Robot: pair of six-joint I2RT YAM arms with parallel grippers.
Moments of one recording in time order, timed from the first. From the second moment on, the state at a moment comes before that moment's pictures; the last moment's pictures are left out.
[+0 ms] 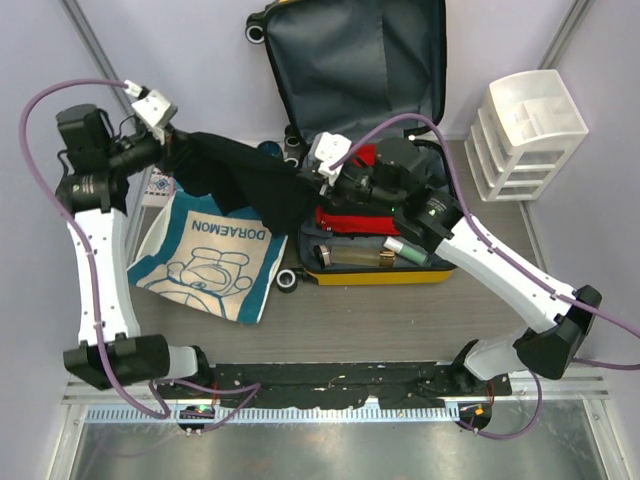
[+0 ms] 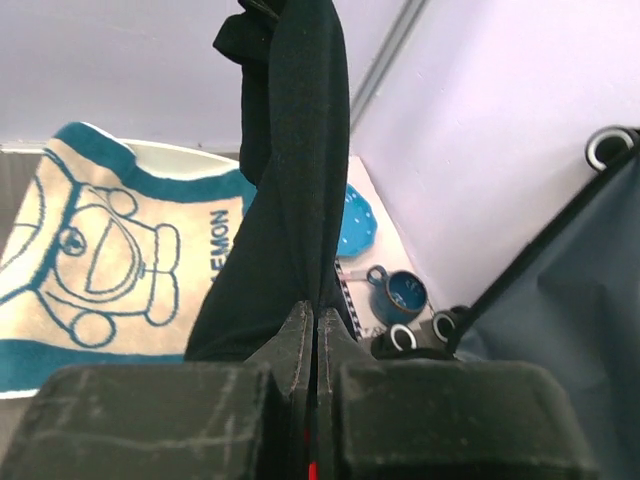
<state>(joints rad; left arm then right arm) 0.19 1.39 1.73 -0.66 0.92 0.50 0.77 1.39 1.48 -0.16 -0.31 -0.44</state>
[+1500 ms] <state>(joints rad) 0.42 1.39 1.19 -0.41 0.84 0.79 0.92 1.80 1.61 -0.11 -0.27 -0.44</state>
